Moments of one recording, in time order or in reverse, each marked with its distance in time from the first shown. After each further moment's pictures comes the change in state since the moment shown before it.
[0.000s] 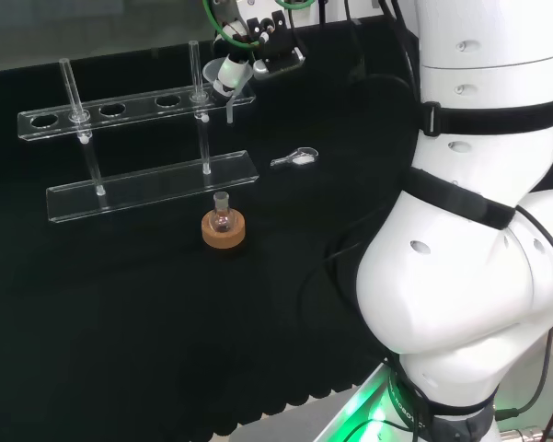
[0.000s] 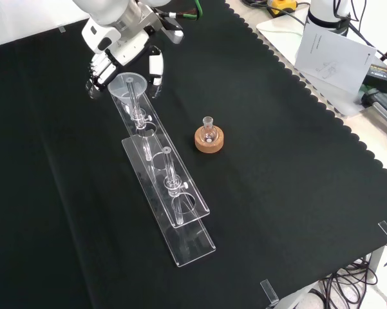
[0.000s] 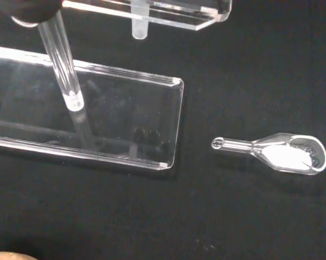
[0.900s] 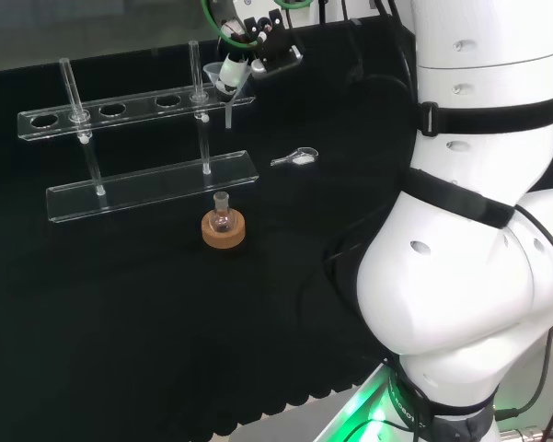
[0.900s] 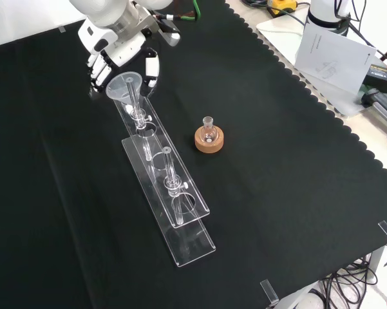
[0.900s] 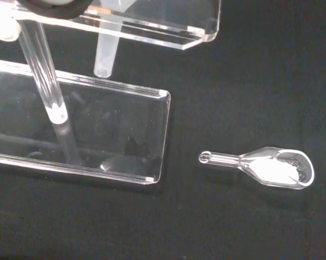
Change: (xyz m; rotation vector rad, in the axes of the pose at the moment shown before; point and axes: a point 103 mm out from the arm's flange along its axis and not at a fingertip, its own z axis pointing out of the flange) arm -0.002 0.007 -0.003 -0.022 -0.025 0.024
